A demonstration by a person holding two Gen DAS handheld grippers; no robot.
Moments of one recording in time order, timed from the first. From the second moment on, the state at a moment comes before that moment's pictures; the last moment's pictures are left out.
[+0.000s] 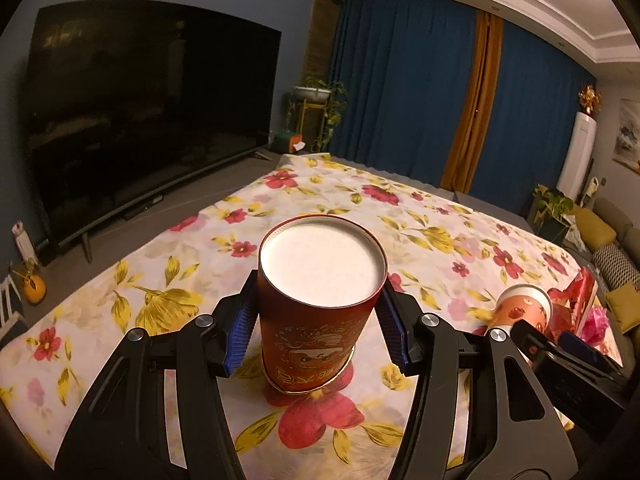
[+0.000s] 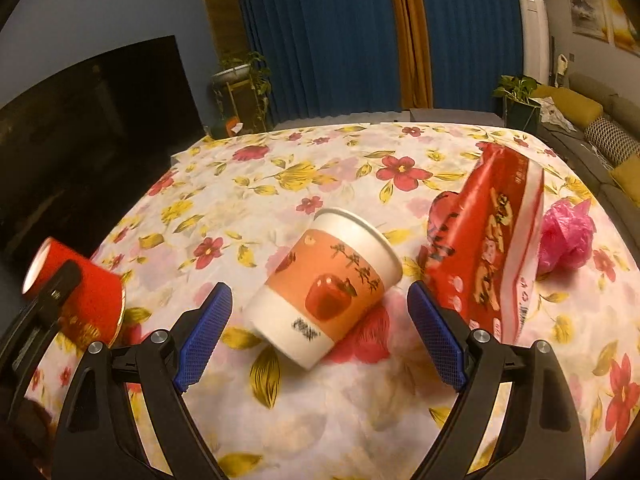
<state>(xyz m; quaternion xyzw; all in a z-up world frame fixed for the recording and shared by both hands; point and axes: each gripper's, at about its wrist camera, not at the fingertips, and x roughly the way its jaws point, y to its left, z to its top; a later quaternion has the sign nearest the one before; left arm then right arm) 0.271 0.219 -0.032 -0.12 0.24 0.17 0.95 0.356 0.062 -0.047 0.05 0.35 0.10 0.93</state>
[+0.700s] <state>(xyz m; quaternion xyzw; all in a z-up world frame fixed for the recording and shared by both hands) 0.275 0.214 -0.037 -0.12 0.25 0.15 0.95 0.376 0.065 -0.065 0.06 0.37 0.09 0.92</state>
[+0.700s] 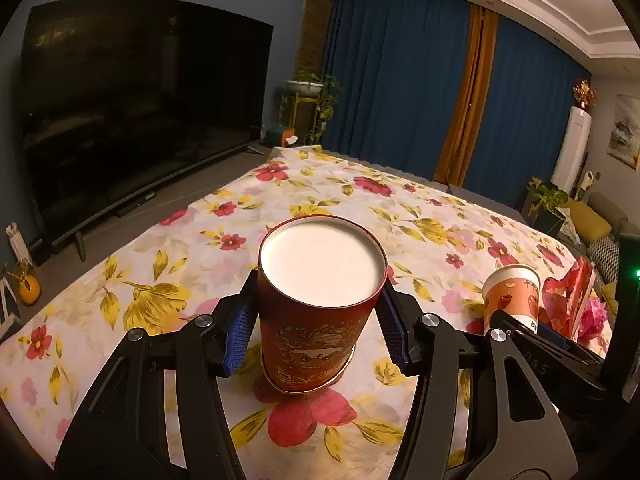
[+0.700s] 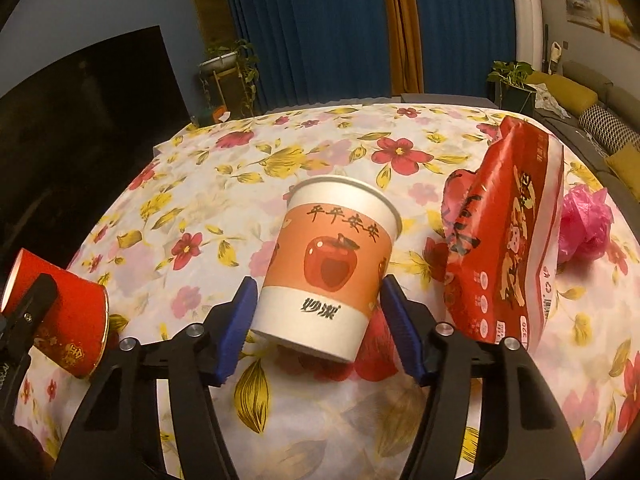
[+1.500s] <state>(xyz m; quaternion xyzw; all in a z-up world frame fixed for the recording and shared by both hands) 0.278 0.193 -0.040 -0.09 0.26 0.13 0.95 0.322 0.028 -0.037 0.07 0.34 0.11 0.93</state>
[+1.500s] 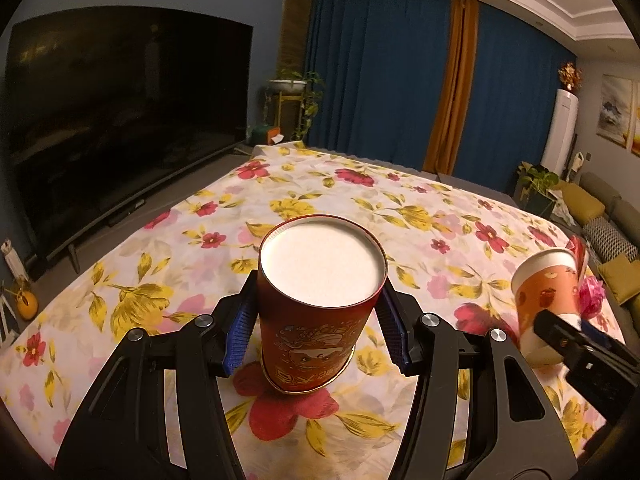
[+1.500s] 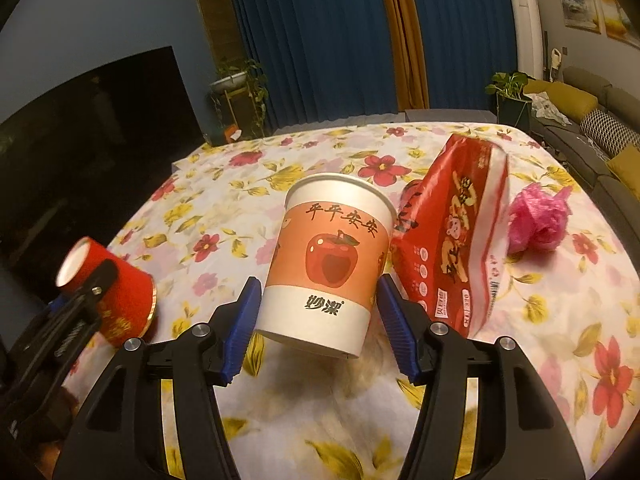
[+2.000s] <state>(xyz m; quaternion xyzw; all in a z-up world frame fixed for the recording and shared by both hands) 0.231 0.132 -0.014 -0.06 0.24 0.09 0.96 0.245 -0.020 0.007 0.06 0.28 0.13 0.95</state>
